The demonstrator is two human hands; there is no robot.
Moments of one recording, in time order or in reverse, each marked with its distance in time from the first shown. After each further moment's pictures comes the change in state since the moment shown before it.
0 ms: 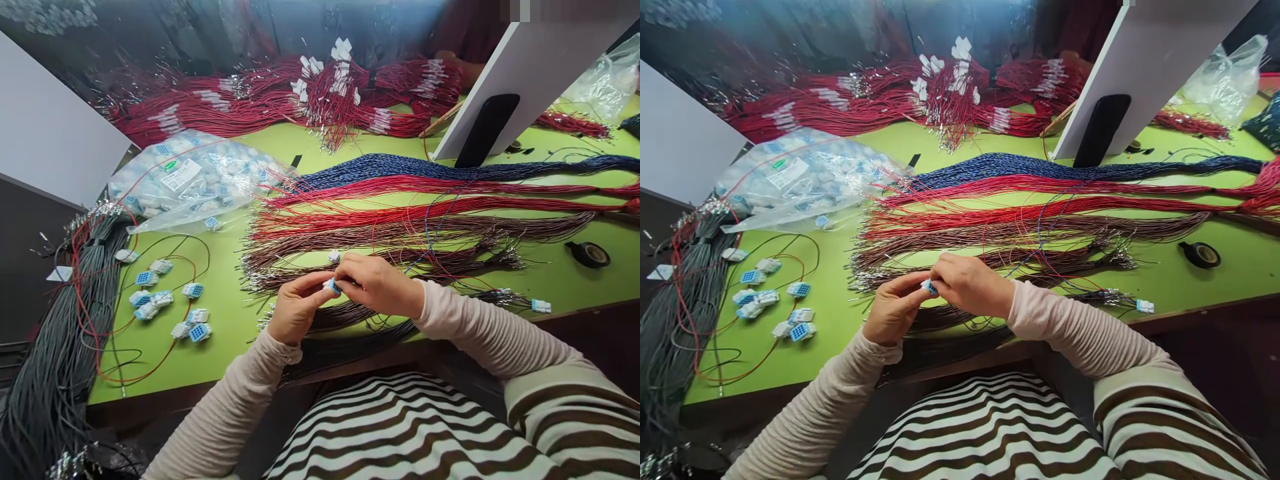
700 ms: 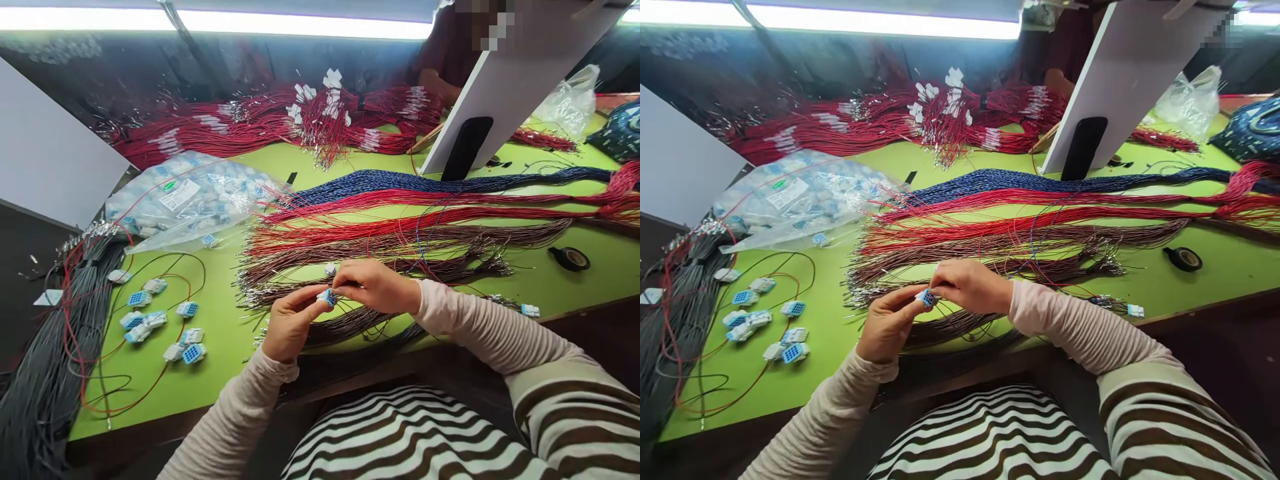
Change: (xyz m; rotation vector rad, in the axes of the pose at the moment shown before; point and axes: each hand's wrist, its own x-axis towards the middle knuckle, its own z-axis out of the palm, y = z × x) left_hand 0.000 0.002 -0.004 0.018 0.031 0.029; right_hand 0.006 0.015 -0.013 0.124 -0.039 -0.027
